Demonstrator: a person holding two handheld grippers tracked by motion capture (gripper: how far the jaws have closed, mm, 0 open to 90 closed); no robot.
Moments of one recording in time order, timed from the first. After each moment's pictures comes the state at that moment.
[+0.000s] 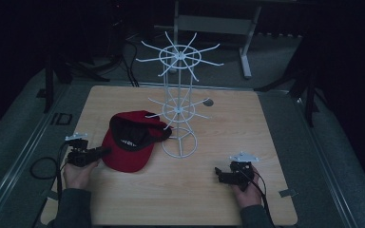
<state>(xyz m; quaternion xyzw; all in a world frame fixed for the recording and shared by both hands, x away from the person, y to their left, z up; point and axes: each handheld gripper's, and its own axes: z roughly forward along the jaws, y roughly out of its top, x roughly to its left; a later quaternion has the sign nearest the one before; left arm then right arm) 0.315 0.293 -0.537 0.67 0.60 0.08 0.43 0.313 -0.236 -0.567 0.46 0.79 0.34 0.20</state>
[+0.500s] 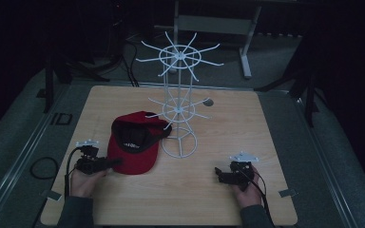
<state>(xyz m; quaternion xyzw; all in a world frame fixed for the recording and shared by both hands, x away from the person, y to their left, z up) 0.309 0.268 -0.544 0.71 0.56 0.01 0.43 0.313 -0.236 -0.567 0.46 0.79 0.34 0.20</state>
